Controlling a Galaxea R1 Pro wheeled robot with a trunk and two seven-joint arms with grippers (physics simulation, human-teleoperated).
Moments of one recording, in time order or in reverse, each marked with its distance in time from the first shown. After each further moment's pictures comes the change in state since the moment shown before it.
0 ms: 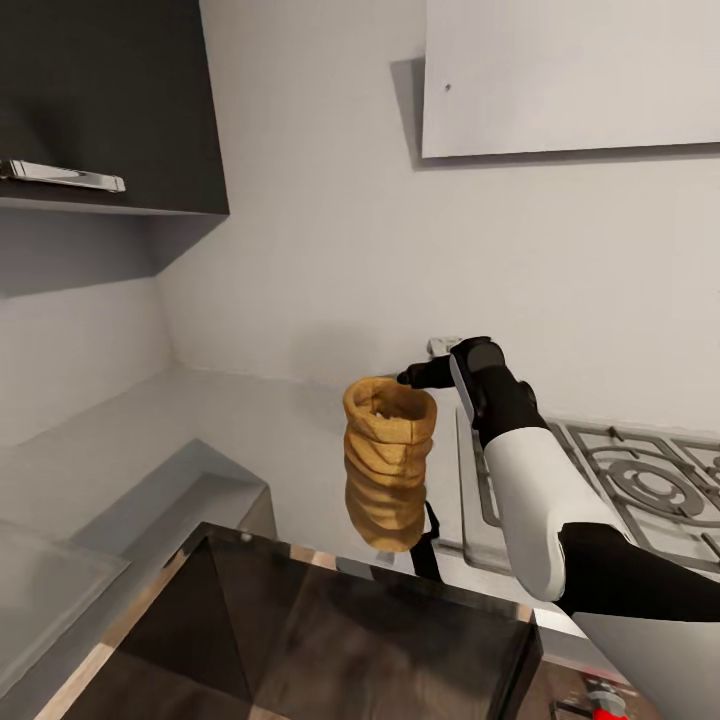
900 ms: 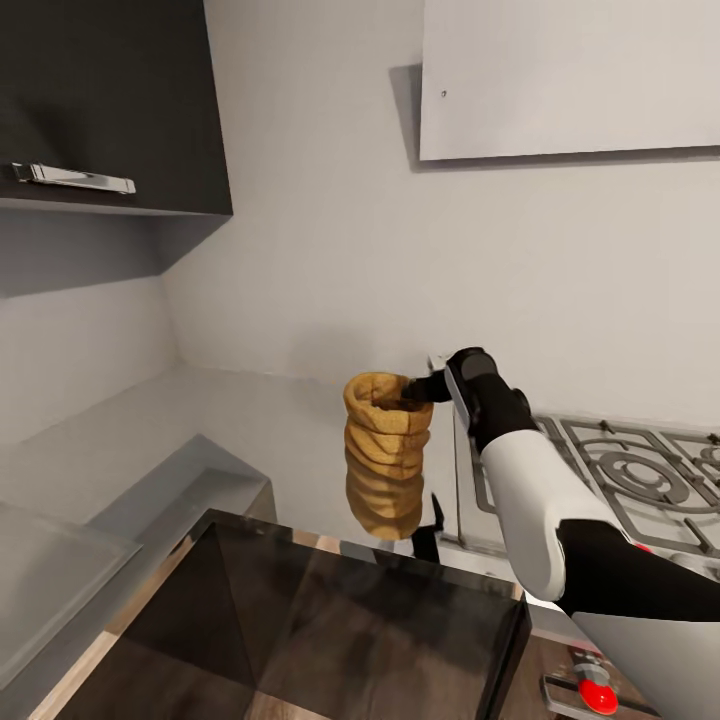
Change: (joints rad) left arm 0.000 -0.001 0.000 -0.001 0.000 0.000 0.000; right arm 0.000 0.000 -0.004 0.089 -0.013 0.010 -0.081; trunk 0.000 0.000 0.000
